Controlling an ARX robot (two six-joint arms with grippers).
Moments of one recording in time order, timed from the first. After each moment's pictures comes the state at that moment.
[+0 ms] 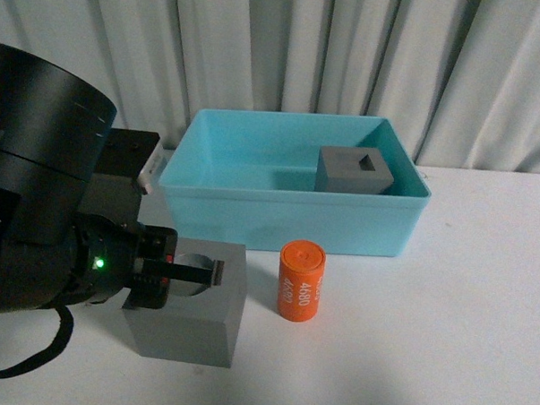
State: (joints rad) left arm -0.35 1.80 0.73 0.30 -0.16 -0.17; right arm 0.00 0.00 0.01 0.00 0.00 0.00
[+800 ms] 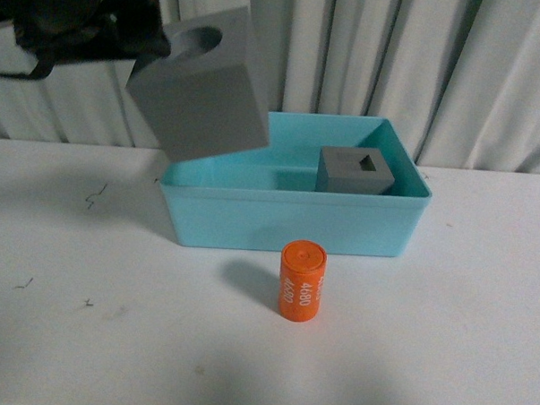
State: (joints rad) left arm -0.31 1.61 1.14 -0.02 -0.10 -0.33; right arm 0.00 0.00 0.01 0.00 0.00 0.00
